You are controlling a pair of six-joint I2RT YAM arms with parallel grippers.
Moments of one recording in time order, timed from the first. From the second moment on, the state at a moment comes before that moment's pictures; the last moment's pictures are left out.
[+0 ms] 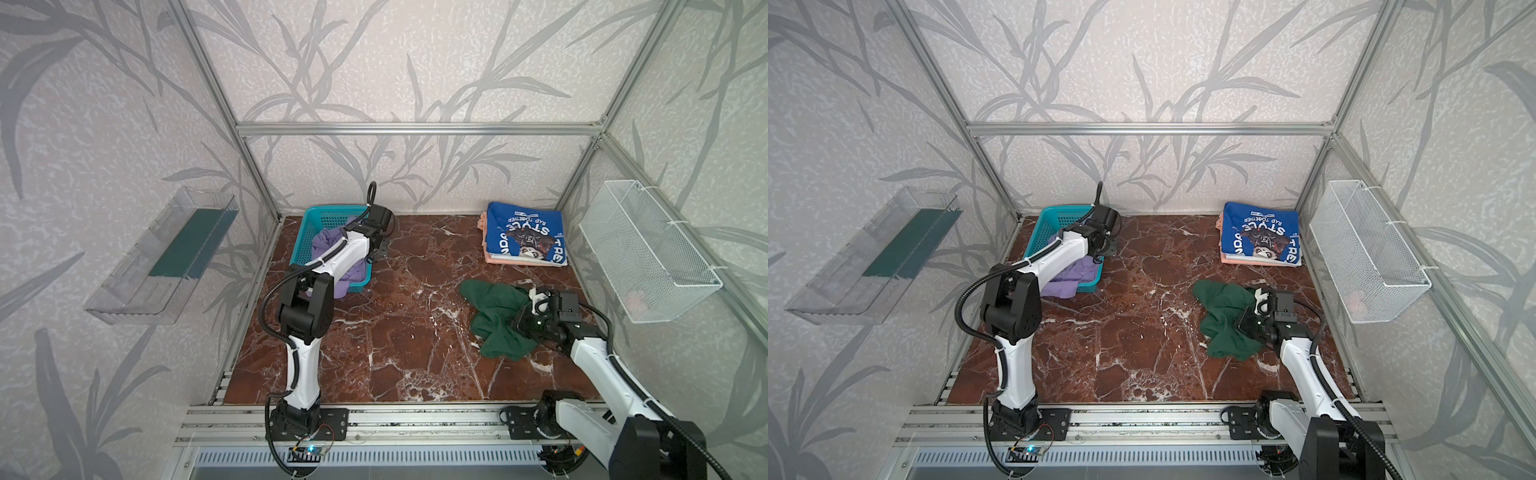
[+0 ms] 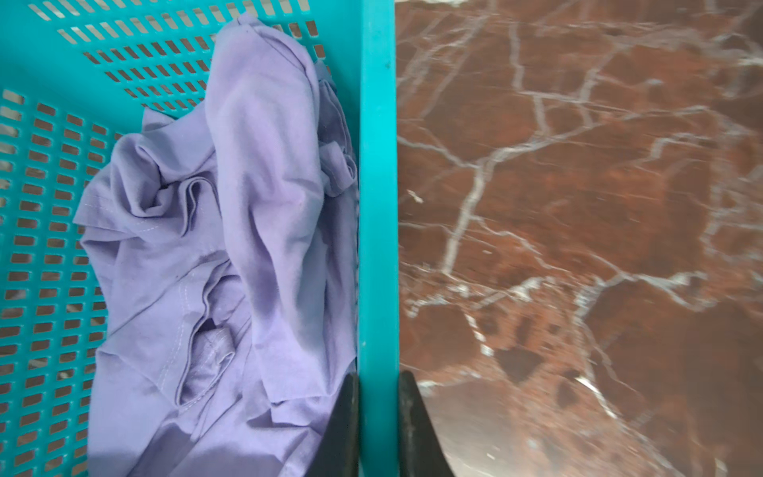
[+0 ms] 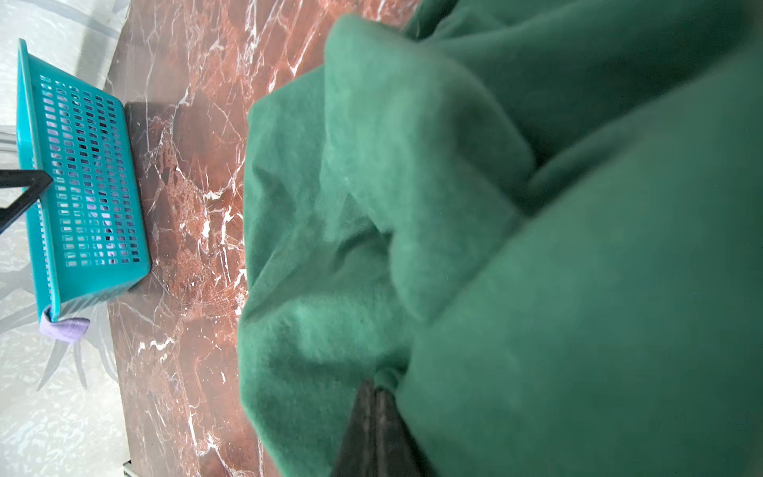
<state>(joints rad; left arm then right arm) -0.34 2.07 1.72 -0.67 -0.32 -0.23 -0.06 1.01 0.49 -0.46 -0.45 0.51</state>
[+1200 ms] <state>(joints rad) -0.01 2.21 1.97 -0.78 -0.17 0.10 0.09 1.28 0.63 -0.37 -0.46 0.56</state>
